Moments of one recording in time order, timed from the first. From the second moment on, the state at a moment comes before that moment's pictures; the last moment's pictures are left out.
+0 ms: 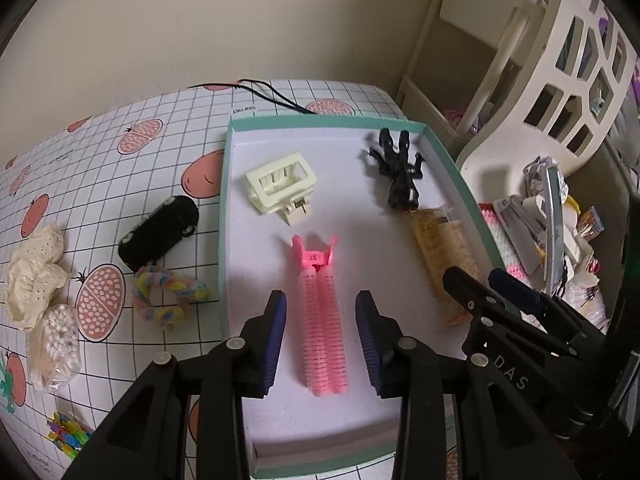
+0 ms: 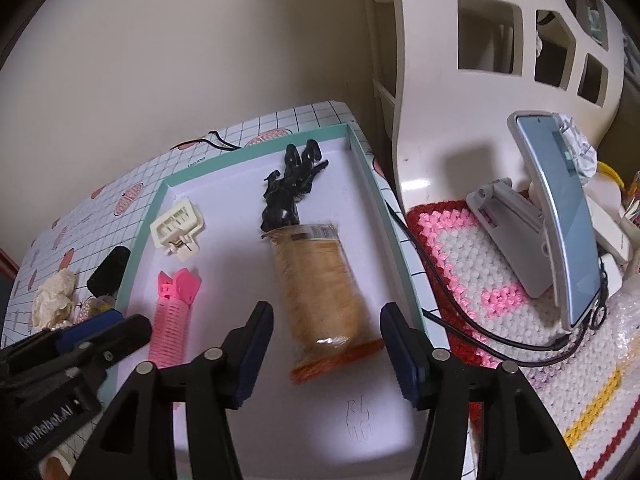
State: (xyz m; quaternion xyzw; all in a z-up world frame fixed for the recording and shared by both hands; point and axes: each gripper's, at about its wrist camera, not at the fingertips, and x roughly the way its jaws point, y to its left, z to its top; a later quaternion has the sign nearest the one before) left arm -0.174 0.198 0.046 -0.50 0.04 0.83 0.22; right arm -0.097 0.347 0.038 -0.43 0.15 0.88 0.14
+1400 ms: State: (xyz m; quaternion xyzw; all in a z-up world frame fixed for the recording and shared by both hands) left arm -0.192 0.094 0.060 -0.48 -0.03 0.87 0.09; right arm -0.114 0.294 0.048 -0.43 0.10 0.89 0.10
